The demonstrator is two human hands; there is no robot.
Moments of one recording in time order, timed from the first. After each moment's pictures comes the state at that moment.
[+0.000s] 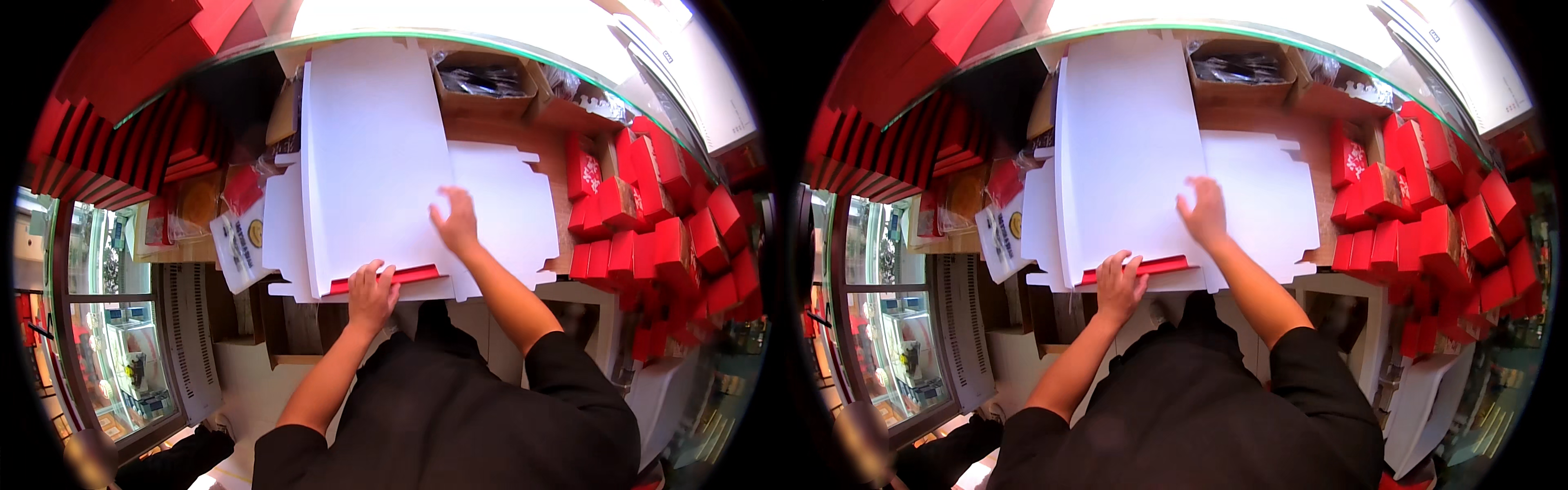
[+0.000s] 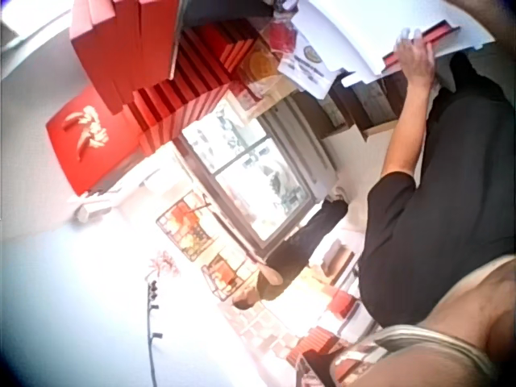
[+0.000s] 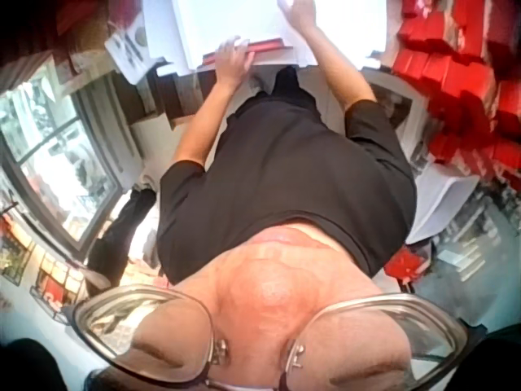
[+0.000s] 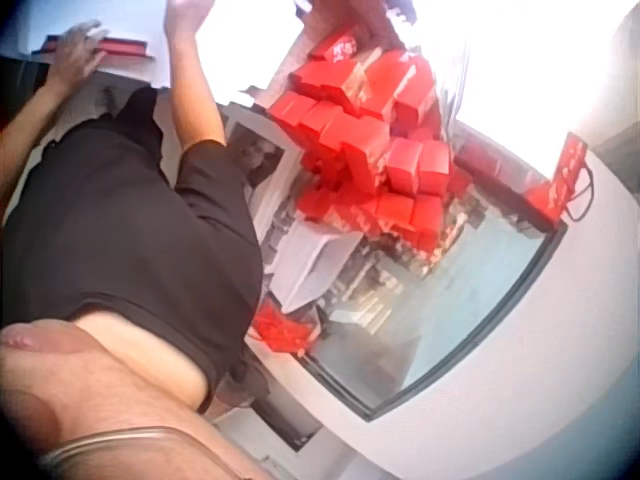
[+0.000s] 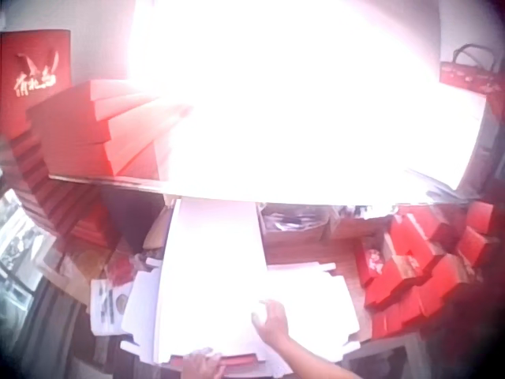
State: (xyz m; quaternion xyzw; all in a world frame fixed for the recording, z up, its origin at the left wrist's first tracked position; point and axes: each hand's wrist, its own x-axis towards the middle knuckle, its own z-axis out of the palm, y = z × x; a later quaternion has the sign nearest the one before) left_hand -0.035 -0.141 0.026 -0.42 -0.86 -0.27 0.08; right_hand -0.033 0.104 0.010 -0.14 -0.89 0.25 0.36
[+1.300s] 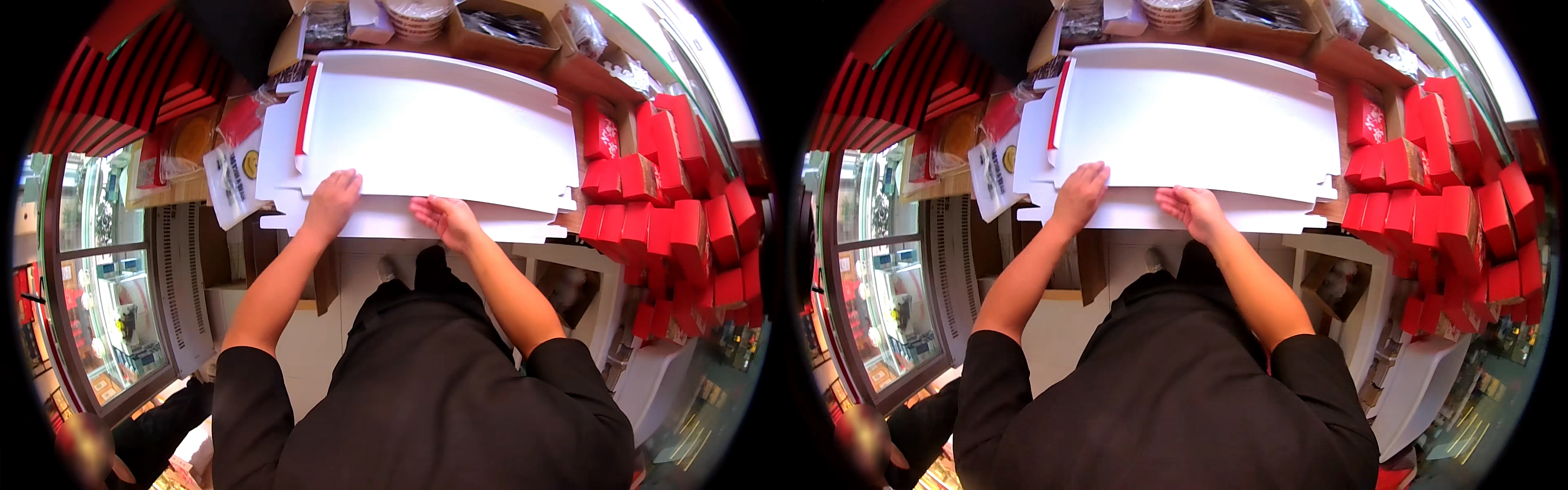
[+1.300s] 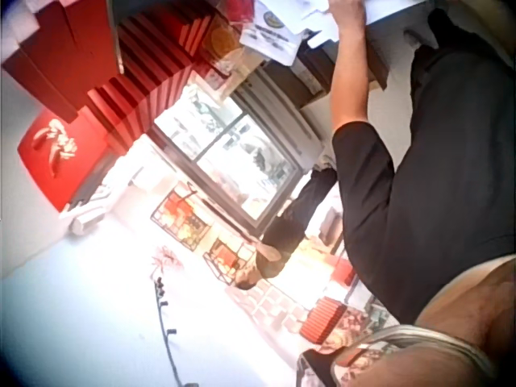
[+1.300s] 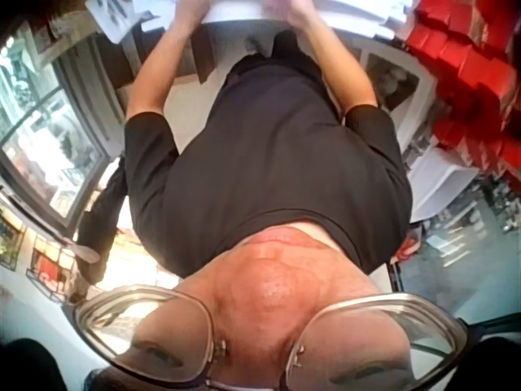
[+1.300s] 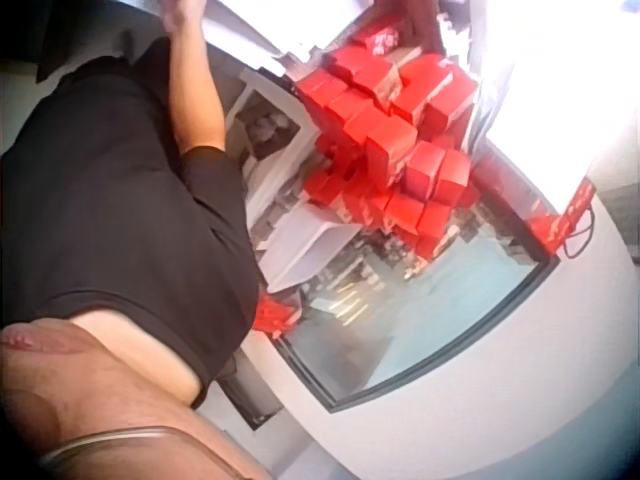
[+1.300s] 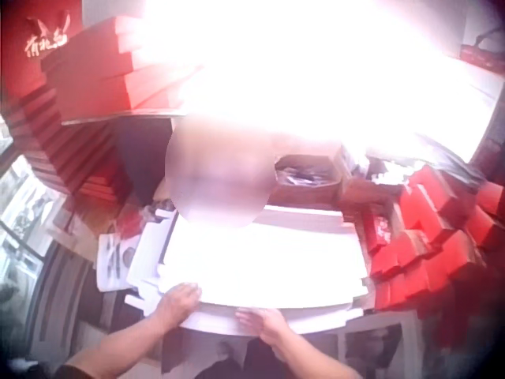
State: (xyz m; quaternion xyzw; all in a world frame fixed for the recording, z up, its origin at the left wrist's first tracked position) left_hand -0.123 -0.178 0.011 -0.54 -0.81 -0.18 0.11; right_hand 0.041 0.035 0.014 -0.33 -0.32 0.89 -0.03
